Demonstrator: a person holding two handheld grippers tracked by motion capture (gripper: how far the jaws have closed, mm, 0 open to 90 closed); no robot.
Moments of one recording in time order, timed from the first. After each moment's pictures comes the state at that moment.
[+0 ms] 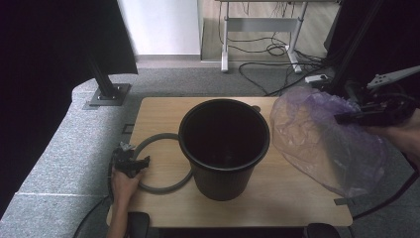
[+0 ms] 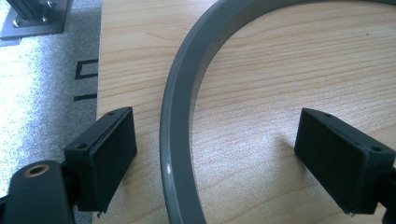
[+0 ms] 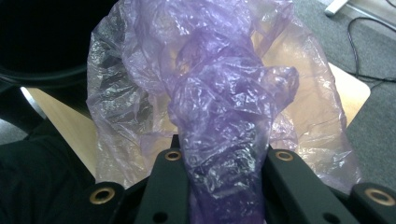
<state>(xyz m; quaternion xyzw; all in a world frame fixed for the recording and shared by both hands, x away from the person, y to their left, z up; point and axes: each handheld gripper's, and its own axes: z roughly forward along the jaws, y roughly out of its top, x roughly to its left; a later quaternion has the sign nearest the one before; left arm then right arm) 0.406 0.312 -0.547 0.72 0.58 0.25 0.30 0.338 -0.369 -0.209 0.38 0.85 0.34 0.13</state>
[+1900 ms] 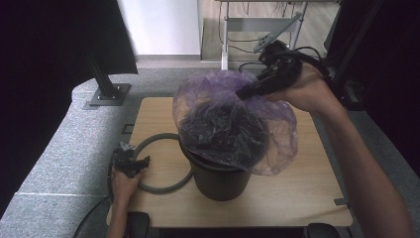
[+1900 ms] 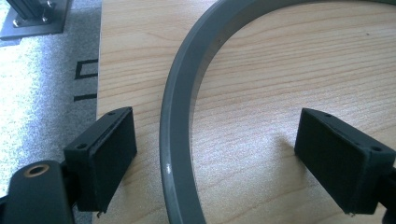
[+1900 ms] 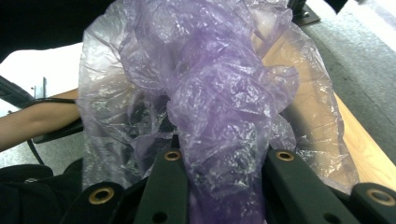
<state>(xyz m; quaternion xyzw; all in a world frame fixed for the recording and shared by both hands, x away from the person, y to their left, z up) 0.406 0.312 -0.547 0.72 0.58 0.25 0.30 0.383 -0.145 -0.141 0.18 0.91 0.38 0.05</state>
